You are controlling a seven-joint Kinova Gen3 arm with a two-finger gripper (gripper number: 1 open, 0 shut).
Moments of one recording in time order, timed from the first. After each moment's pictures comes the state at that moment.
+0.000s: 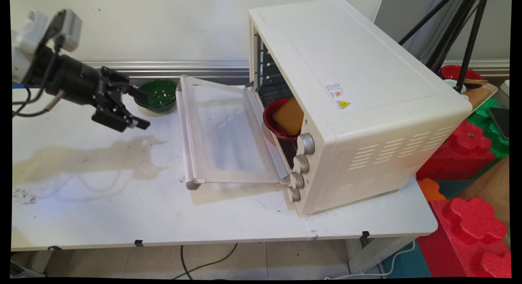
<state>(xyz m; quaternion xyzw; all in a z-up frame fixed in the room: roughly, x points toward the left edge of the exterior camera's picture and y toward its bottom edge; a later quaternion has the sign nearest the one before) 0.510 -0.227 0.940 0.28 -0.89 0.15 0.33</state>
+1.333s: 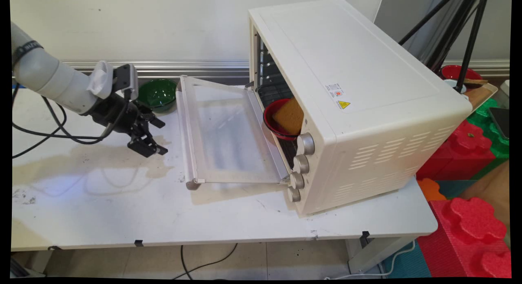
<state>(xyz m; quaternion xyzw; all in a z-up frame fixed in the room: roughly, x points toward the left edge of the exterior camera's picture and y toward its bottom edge) 0.482 -0.273 0.849 0.28 -0.92 0.14 0.23</state>
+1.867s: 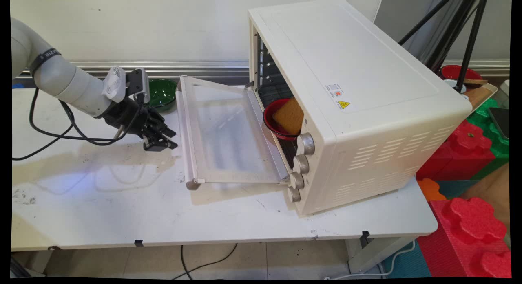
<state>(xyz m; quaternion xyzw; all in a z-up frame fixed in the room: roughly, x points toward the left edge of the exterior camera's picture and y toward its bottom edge) 0.475 -0.289 0.830 0.29 -0.92 0.14 0.22</state>
